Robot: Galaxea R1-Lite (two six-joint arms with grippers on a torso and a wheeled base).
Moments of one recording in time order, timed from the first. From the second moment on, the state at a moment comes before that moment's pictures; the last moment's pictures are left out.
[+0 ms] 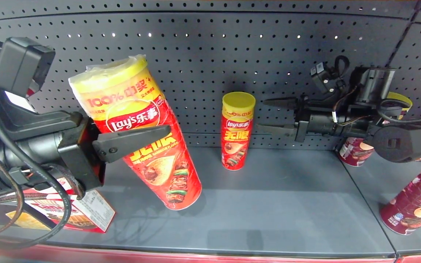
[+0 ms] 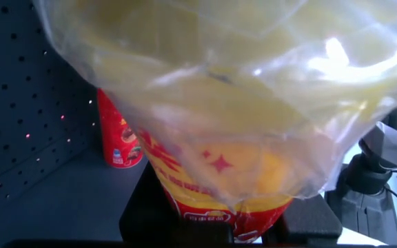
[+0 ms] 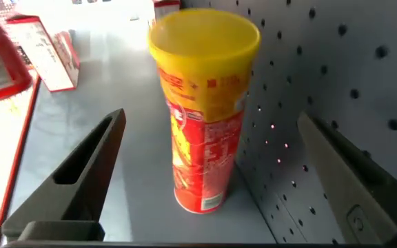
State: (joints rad) left arm -0.37 1.35 -0.71 -0.75 -0.75 -0.13; right arm 0.33 1.88 -1.28 -0.58 0.89 -0.26
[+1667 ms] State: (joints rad) left arm -0.29 1.38 -0.74 -0.77 -0.77 -0.13; right arm 0.42 2.22 -1.50 -0.64 0.89 -0.25
